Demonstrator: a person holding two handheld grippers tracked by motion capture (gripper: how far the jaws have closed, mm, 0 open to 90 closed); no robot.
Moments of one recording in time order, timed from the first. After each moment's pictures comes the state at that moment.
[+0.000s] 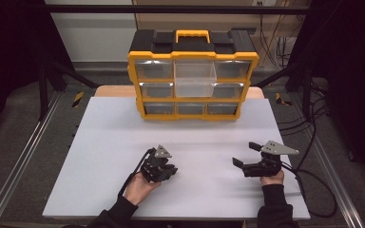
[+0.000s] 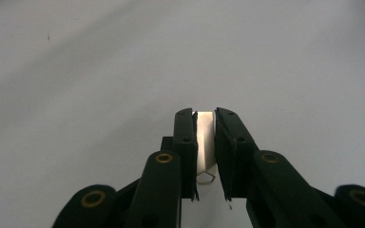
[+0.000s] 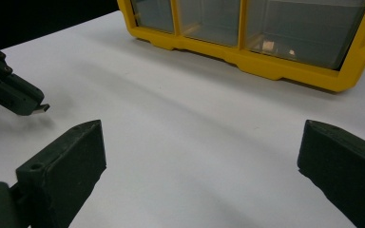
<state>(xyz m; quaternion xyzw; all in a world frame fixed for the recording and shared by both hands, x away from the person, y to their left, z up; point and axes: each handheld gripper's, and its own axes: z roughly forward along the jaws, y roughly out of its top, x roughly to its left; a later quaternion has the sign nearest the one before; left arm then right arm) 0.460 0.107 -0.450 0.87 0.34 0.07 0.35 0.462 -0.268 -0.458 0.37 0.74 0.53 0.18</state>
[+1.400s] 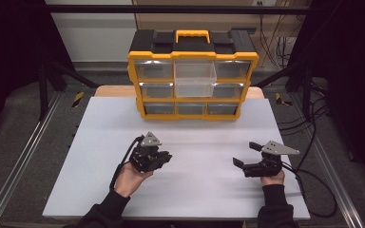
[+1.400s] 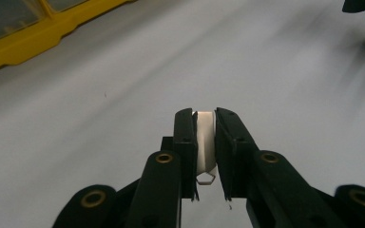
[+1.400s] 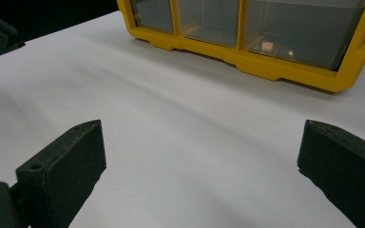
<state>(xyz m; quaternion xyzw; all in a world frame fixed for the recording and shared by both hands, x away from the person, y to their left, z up) 0.464 0.130 -0.395 0.85 0.33 0.10 0.39 0.461 -0.269 -0.457 0.37 0.74 0.53 0.19</state>
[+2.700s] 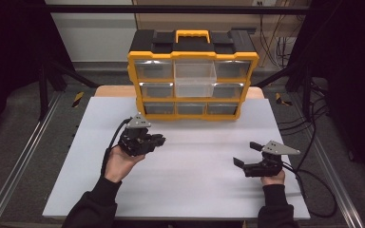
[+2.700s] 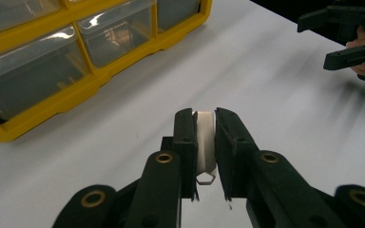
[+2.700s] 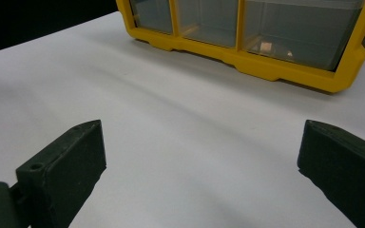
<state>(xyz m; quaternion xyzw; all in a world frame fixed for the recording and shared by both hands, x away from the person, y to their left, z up) 0.480 0.151 -0.344 0.84 0.32 0.12 0.43 0.461 -0.270 -0.456 0.37 0.74 0.53 0.19</state>
